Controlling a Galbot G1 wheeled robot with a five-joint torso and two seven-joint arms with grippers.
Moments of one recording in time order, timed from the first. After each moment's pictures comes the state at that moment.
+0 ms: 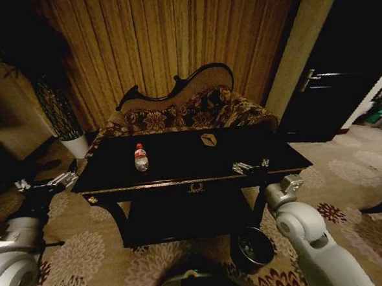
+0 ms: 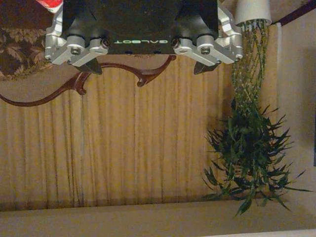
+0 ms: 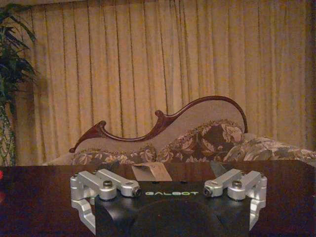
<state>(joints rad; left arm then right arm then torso) 1.68 -1.14 -1.22 -2.49 -0.75 0.36 -0.11 -1.40 1.10 0.60 2.31 0.56 -0.36 0.15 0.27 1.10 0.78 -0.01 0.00</state>
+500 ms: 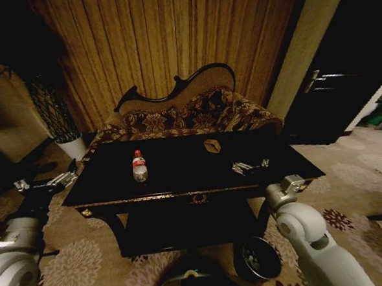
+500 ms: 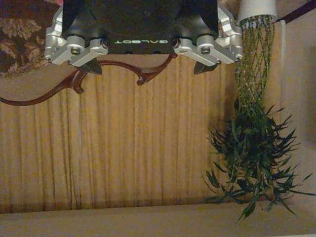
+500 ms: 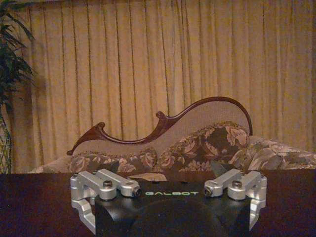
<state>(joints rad) 1.68 -1.14 -1.22 -2.49 -0.75 0.36 -0.11 -1.40 1.10 0.60 2.32 0.56 -0.36 0.15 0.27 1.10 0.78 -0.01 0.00</state>
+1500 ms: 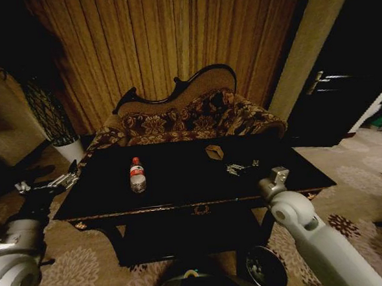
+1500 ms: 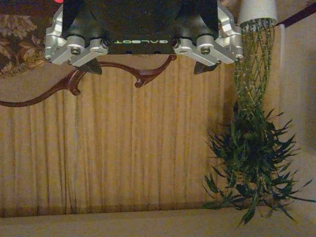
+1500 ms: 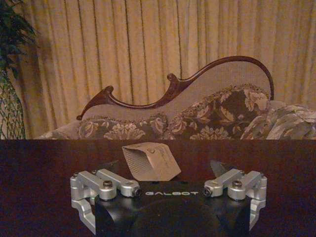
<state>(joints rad) 1.69 -1.15 -1.21 -2.50 -0.74 0.36 -0.13 -1.20 0.93 0.45 2.13 0.75 -0.43 0.20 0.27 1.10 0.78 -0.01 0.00</state>
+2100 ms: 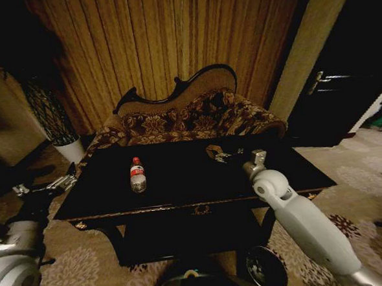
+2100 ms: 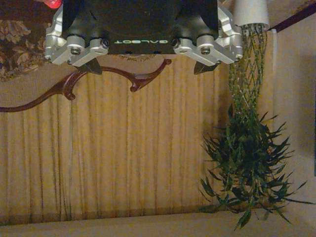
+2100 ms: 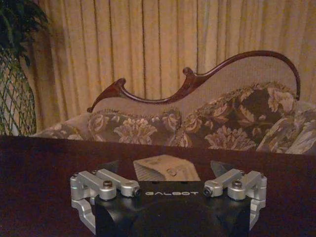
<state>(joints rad) 1.70 -1.16 -1.21 -2.50 -0.73 0.37 -0.14 -0.89 0.93 0.21 1.93 0.78 -0.47 0.22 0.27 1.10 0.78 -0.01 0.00</state>
